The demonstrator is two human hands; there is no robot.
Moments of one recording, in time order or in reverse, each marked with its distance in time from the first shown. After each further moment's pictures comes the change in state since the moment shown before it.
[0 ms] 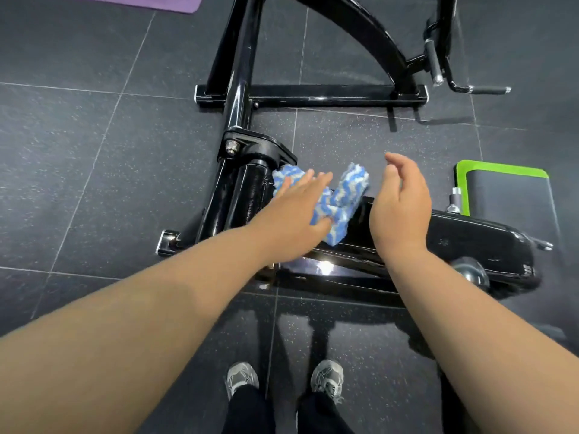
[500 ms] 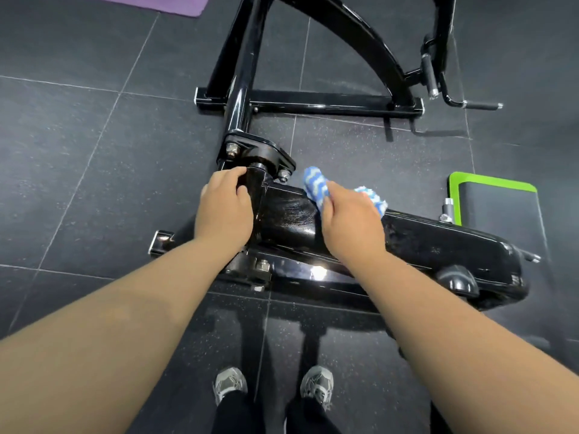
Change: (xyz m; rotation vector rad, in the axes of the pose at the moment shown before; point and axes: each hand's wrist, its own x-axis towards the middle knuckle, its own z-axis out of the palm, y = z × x) left_hand -0.017 -0.054 -0.009 -0.169 0.537 -0.471; right_hand -0.009 0.006 0.032 -0.568 -0.343 -0.339
